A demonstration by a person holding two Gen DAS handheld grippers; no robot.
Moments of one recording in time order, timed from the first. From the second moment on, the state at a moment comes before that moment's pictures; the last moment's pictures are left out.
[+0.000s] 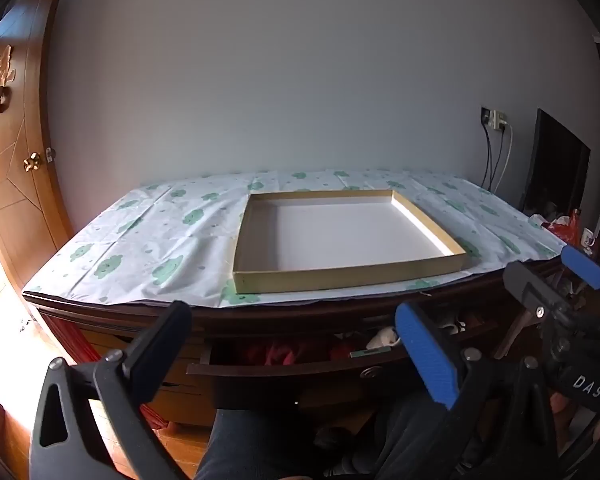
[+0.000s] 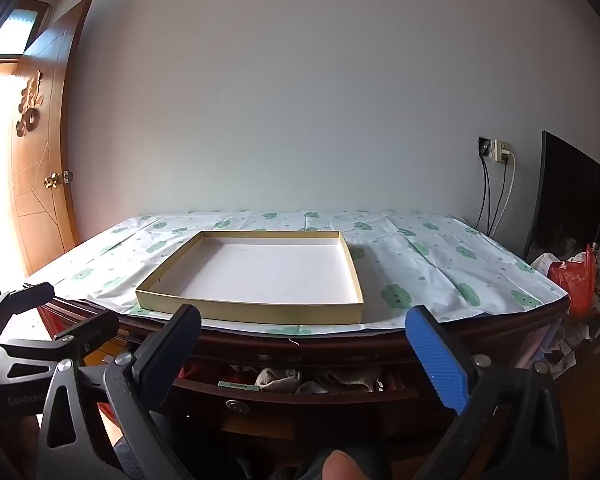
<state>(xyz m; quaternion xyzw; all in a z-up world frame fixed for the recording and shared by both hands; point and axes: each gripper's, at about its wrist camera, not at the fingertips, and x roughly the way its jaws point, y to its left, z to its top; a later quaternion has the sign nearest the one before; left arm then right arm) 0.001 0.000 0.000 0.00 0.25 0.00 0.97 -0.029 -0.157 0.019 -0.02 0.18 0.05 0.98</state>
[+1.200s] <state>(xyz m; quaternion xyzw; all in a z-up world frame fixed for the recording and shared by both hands) 0.003 0.003 -0.001 -0.01 0.24 0.00 0.97 -0.024 -0.155 0.015 -0.01 0.19 0.06 0.98</state>
